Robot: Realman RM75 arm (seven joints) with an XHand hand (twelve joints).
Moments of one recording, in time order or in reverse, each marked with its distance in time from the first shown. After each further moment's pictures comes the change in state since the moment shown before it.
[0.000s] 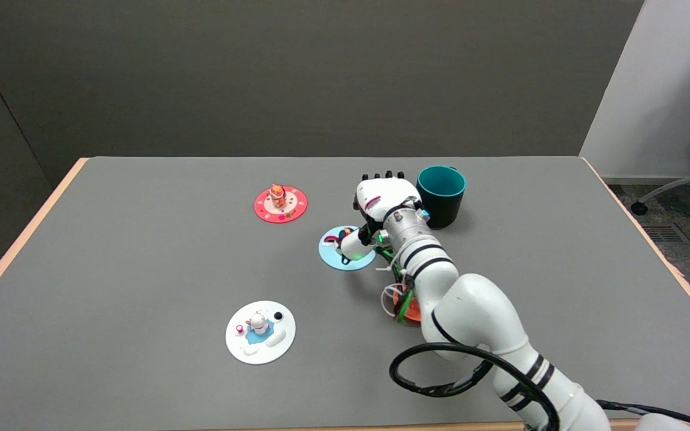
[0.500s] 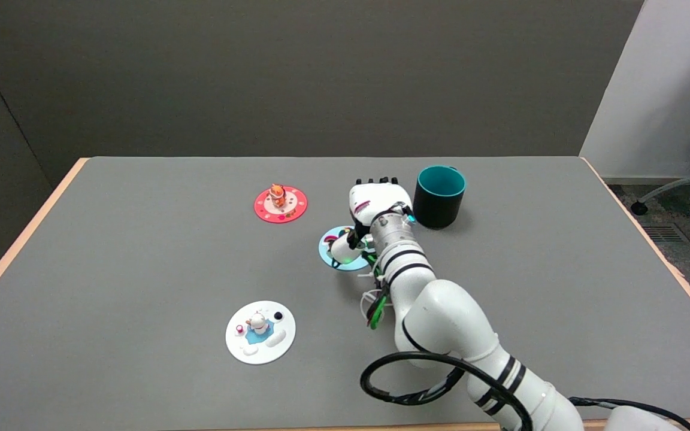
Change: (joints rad) arm 0.044 -0.066 -0.081 0.069 -0.121 0.136 0.088
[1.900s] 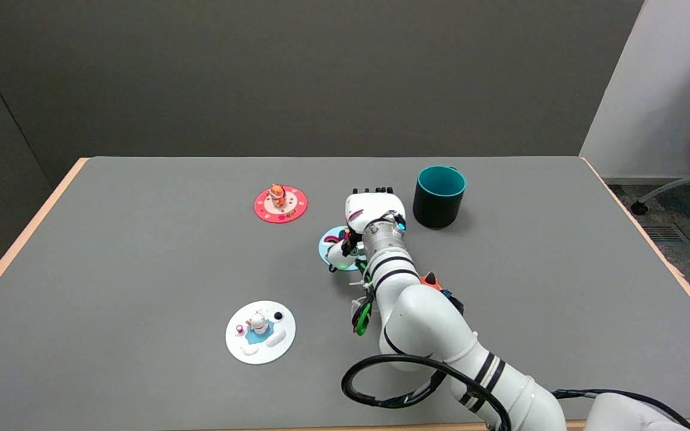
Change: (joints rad) arm 0.050 -0.022 -0.066 0.124 -0.056 0.067 0.095
